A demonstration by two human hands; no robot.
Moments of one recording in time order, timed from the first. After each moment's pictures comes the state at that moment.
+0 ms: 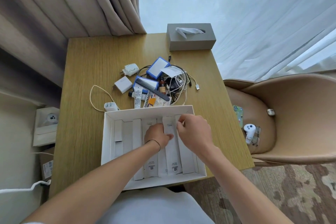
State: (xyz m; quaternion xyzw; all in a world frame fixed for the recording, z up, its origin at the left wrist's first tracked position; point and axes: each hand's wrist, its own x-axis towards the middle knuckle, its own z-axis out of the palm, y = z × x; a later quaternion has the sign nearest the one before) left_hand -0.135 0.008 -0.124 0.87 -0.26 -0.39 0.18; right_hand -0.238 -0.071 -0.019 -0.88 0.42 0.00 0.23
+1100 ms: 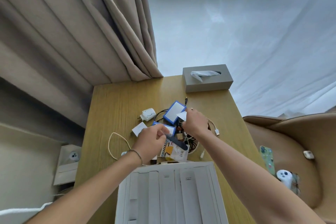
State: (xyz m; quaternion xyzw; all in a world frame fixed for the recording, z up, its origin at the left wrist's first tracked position) left_hand 0.013 -0.028 -0.020 0.84 -0.37 -0.28 0.30; right_hand -0.063 -0.217 -0.073 -0.89 0.40 0.07 0.20
